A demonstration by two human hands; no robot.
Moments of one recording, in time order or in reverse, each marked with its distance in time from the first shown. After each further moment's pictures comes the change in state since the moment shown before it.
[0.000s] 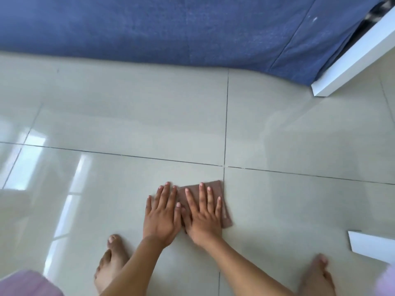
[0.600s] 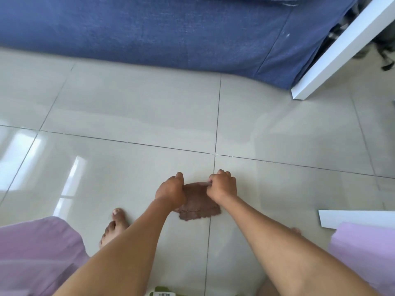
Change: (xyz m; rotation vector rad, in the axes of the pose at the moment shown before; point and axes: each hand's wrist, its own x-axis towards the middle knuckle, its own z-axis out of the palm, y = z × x) left_hand -0.006 0.053 -0.056 -0.090 -0.253 -0.097; right_hand 0.000 0.036 -0.093 -0.026 -0.044 0.137
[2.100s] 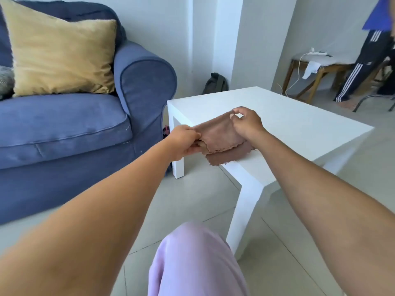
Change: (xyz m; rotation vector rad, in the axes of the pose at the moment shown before) left_hand -0.195 0.448 -0.189 -0.812 -0.188 0.677; right_hand -0.187 0.281 -0.424 0.783 1.021 0.167
